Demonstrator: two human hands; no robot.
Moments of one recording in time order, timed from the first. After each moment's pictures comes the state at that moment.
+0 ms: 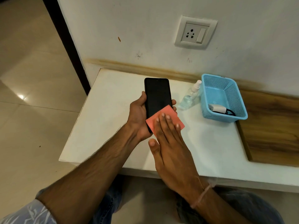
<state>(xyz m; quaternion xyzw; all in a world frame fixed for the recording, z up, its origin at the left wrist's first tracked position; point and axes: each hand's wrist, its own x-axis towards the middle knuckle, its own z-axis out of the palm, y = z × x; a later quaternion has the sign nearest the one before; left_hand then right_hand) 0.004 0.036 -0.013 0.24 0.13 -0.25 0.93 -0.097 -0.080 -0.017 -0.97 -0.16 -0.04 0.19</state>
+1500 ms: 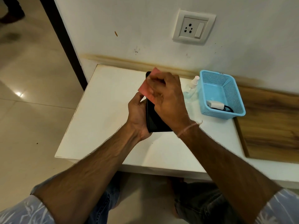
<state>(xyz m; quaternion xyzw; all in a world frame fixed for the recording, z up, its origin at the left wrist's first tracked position) -0.002 0.029 -0.017 0.26 0.11 -0.23 0.93 0.014 -0.066 0.026 -0.88 -0.19 -0.23 0.38</state>
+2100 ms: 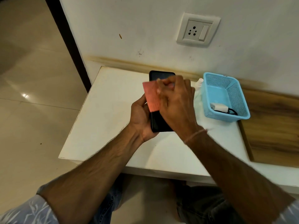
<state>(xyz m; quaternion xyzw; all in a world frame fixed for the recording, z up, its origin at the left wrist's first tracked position) 0.000 0.032 -0.013 0.20 0.11 -0.25 0.94 0.008 -0.074 0.034 -0.94 -0.15 -0.23 0.21</state>
